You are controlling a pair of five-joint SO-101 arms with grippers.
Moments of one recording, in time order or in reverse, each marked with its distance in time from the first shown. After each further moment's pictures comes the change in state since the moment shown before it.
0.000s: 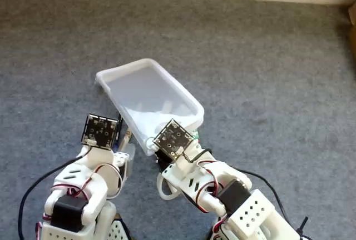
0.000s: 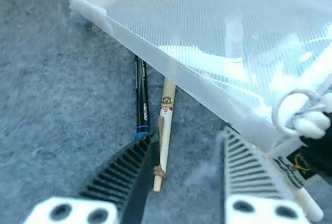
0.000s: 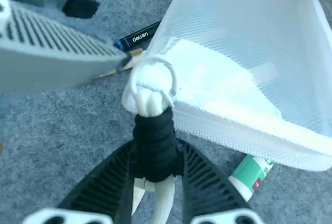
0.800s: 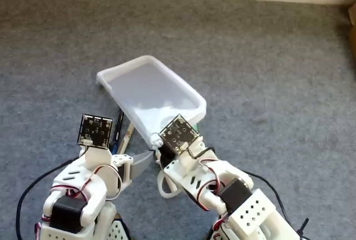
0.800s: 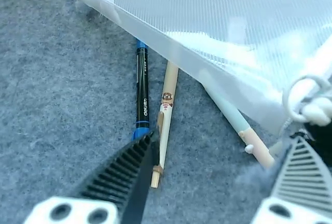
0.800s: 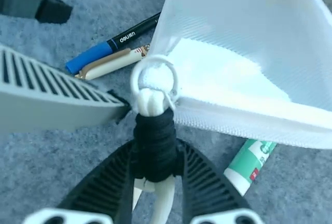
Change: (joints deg) left arm 0.0 -0.1 -0.8 0.7 1.8; right arm 1.4 0.0 0.0 0.8 -2.8
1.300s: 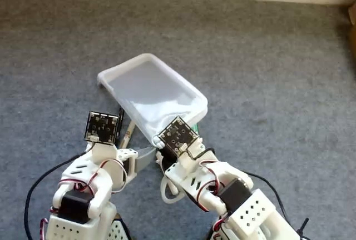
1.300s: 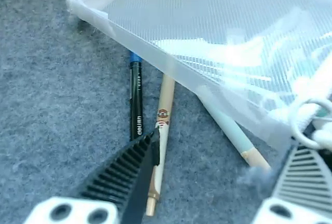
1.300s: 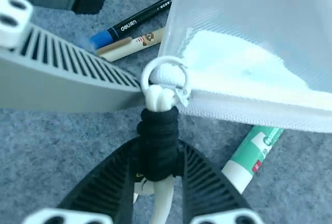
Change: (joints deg) left arm -2.5 0.4 8.2 -11.0 0.0; right arm -0.4 0.0 0.0 1.8 -0.1
